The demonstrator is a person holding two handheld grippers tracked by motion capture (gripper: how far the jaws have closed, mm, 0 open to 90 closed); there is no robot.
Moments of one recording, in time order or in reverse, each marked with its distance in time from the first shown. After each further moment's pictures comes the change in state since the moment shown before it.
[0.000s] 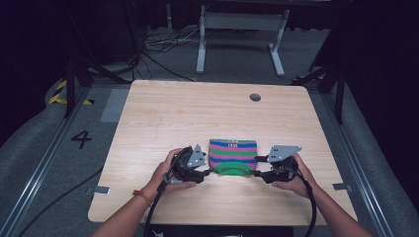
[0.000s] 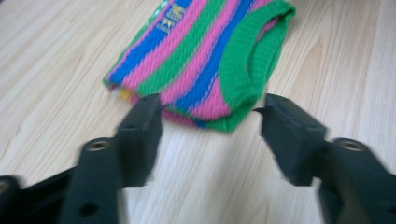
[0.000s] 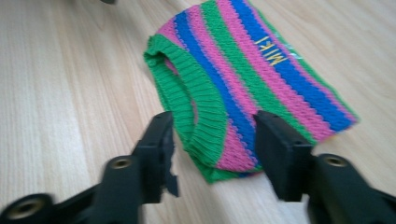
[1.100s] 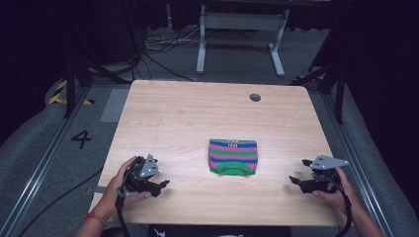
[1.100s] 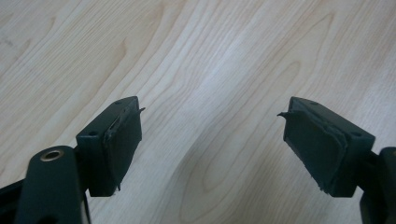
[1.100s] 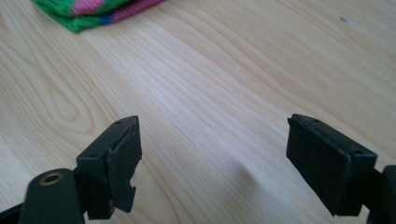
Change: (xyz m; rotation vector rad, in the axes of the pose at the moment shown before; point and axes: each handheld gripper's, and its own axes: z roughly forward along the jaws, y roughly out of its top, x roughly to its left) left arm 0.019 -0.101 -0.071 0.103 0.137 -0.145; right arm -0.027 -0.108 -0.068 0.052 -0.277 0.230
